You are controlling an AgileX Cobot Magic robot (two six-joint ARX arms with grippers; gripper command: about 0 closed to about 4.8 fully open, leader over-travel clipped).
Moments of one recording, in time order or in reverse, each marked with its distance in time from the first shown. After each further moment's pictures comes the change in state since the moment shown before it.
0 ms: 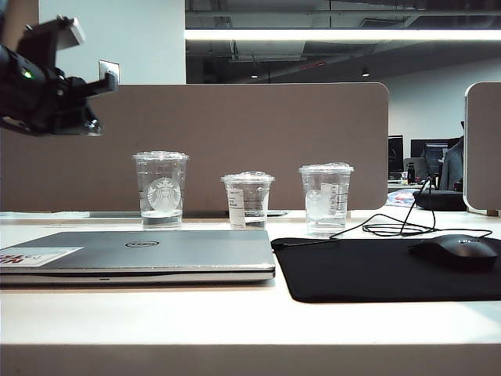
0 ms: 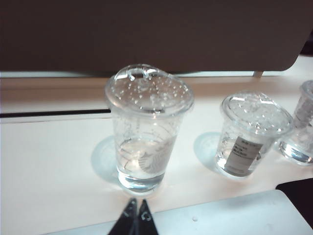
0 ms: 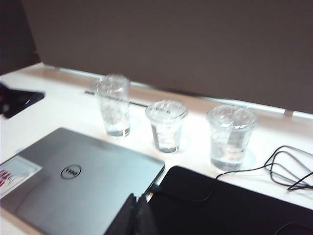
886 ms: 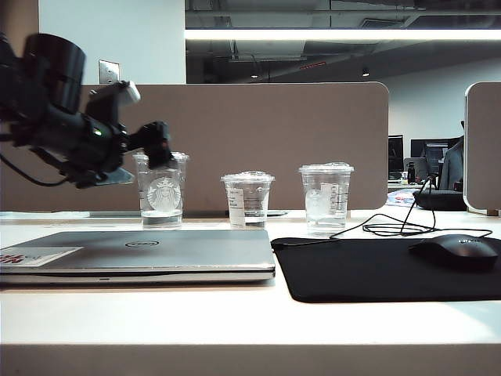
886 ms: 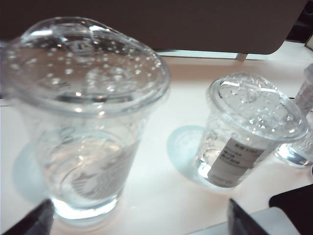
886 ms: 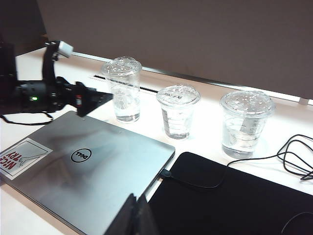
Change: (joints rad) left arm -0.051 0.398 0.253 0.093 0.056 -0.073; right arm 0.042 0.007 0.000 -0.042 0.008 0.000
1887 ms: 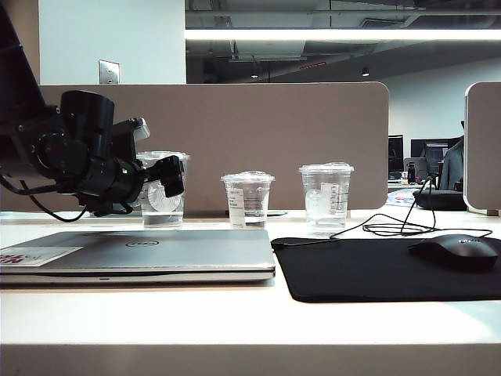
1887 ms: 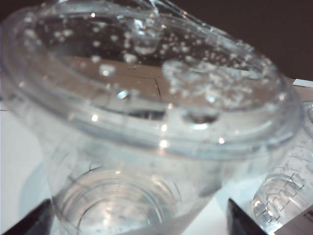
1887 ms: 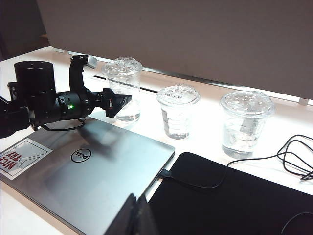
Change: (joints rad) left arm 0.001 0.285 0.193 0.159 -0.111 -0.064; right arm 0.000 0.000 0.000 0.000 0.000 0.000
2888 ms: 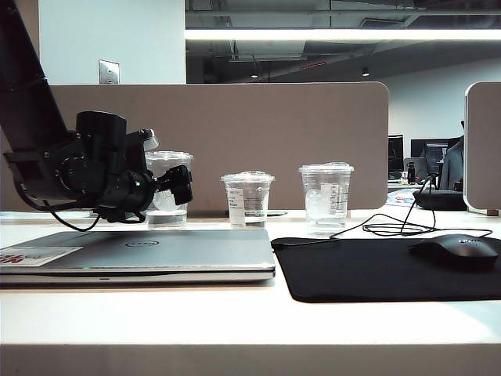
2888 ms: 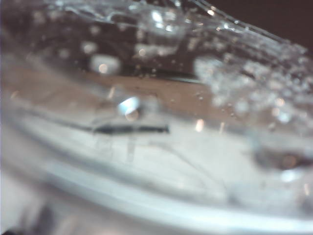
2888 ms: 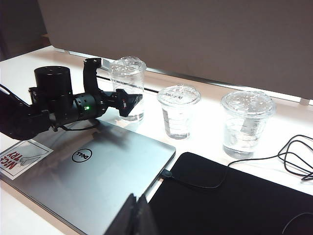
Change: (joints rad) left arm 0.000 0.135 0.145 0.043 -0.014 0.004; right arm 0.000 0.000 0.000 0.000 -0.004 0.000
